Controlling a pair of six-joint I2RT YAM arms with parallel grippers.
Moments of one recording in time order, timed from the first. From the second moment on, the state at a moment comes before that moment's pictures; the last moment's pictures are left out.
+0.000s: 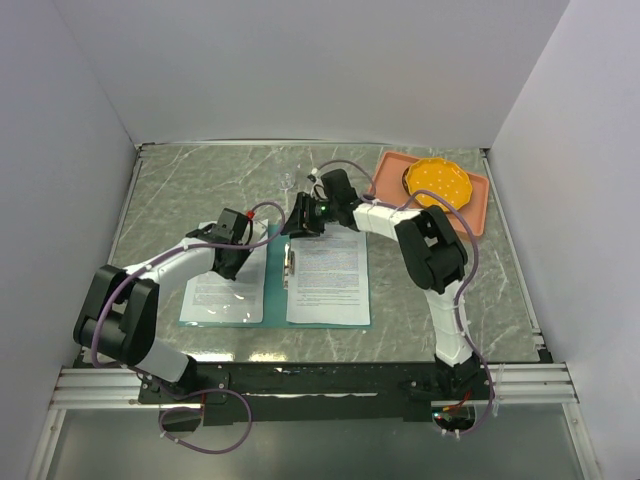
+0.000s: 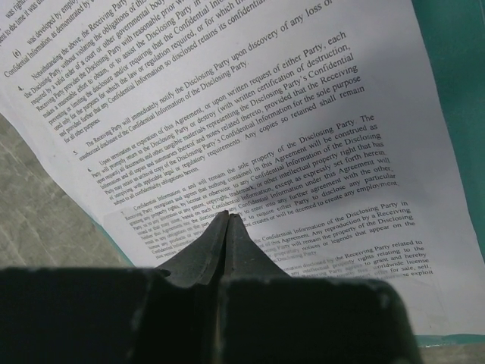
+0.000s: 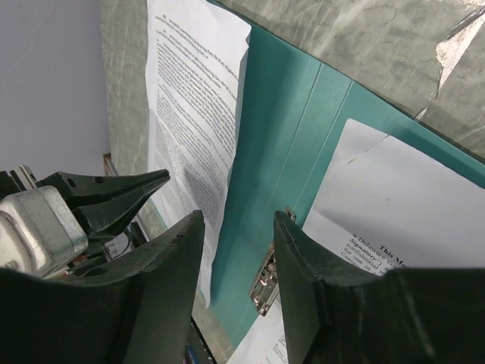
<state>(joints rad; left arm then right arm) -0.38 1.50 0.85 -0.50 -0.18 0.23 0.54 2.17 1.50 -0.02 -0.65 0.73</state>
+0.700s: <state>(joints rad) -0.38 1.50 0.81 -0.47 -0.15 0.23 0.54 2.23 1.50 -0.02 -0.64 0.75</state>
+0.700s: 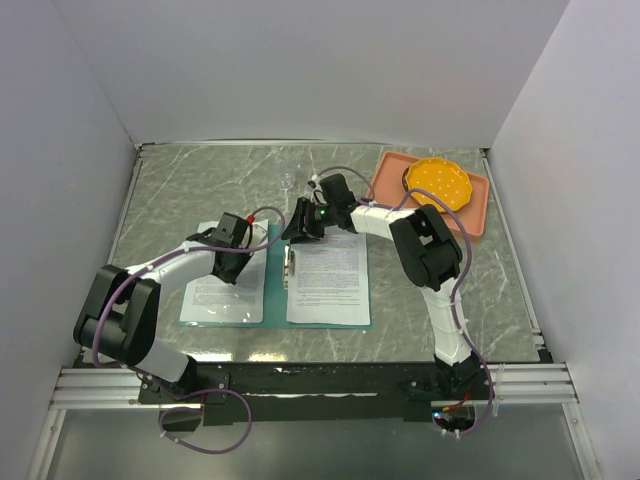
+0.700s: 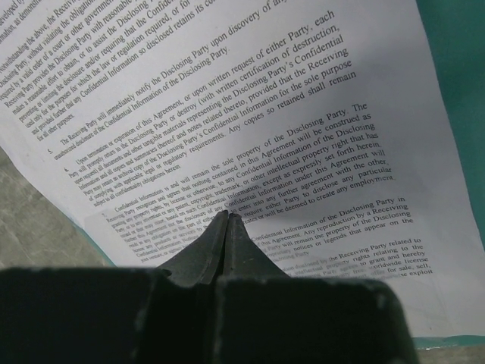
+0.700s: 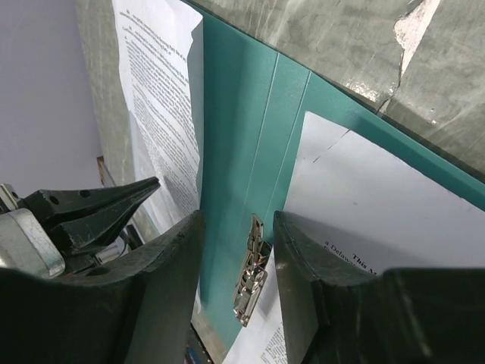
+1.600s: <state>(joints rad) -0.35 1.49 0.78 -0.47 -0.14 0.25 0.57 2.27 1.50 0.07 -0.66 0.83</state>
